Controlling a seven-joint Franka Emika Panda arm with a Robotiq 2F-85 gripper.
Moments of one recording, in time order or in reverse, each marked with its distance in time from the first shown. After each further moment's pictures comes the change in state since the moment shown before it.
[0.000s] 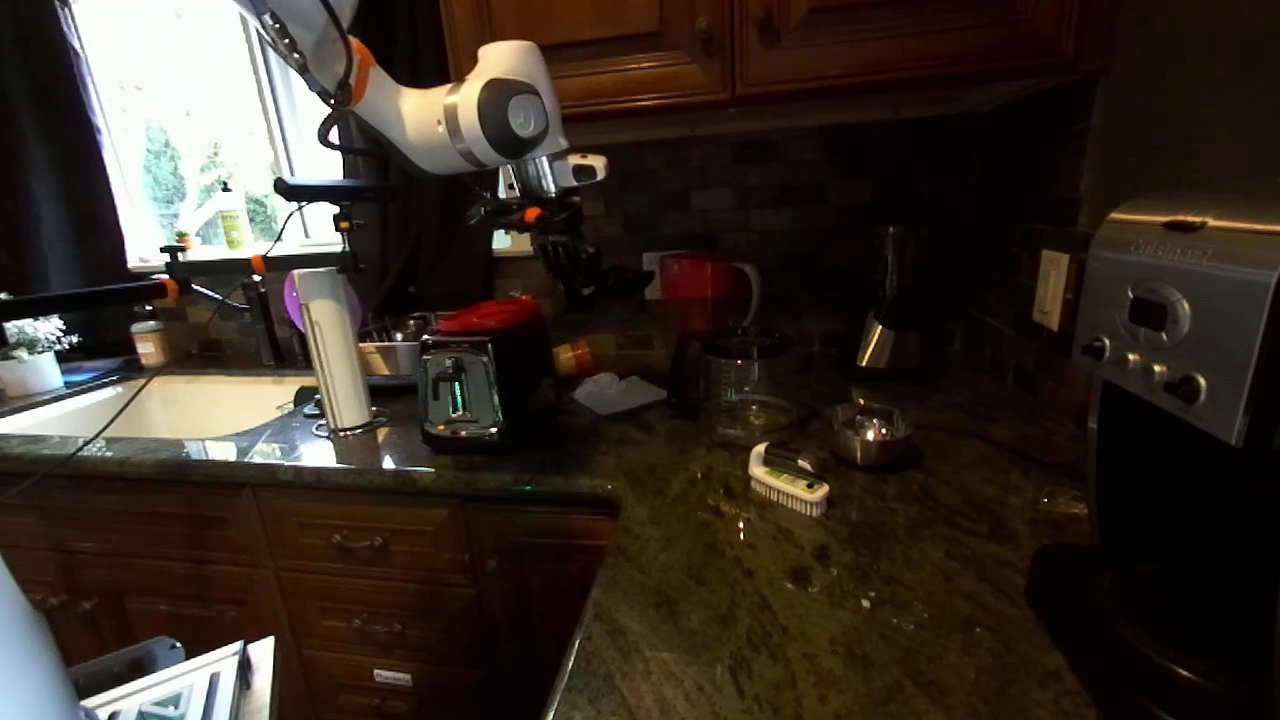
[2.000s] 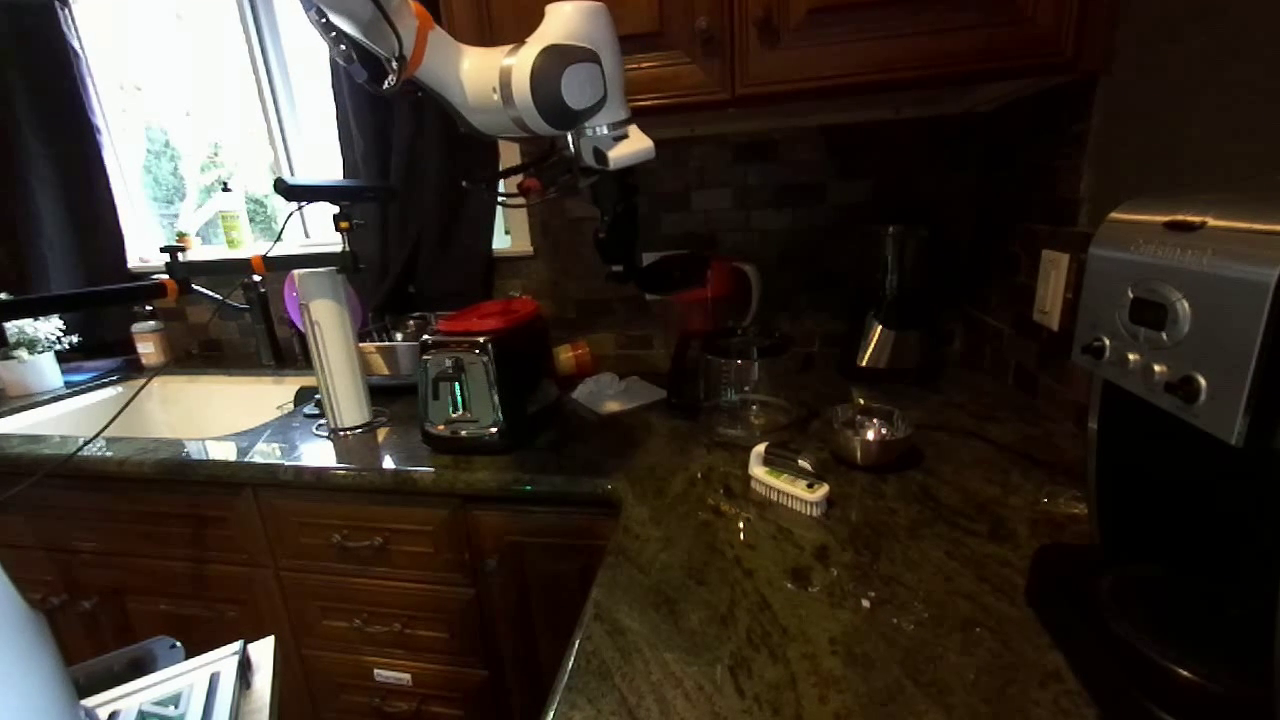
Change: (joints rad) arm -0.034 0.070 -0.091 0.172 0.155 -0.069 0.824
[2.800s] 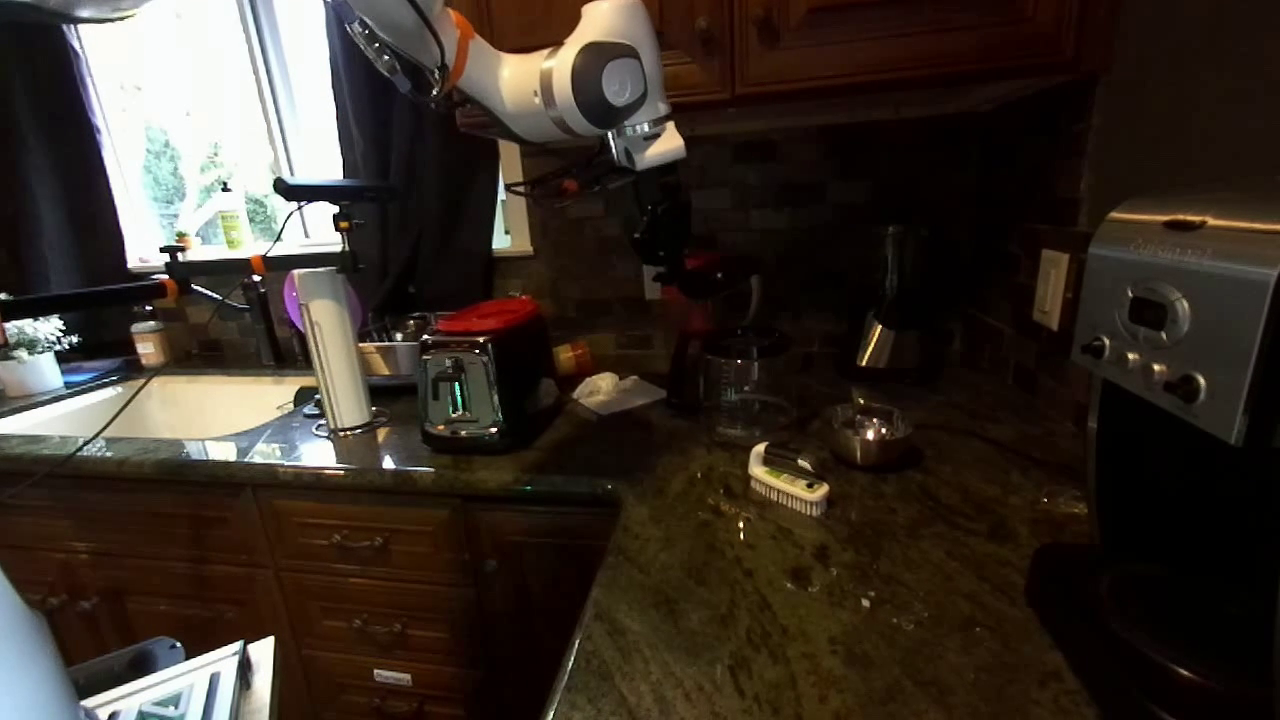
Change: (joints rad) arm -0.007 0.073 -0.077 0.093 -0.079 -0.007 0.250
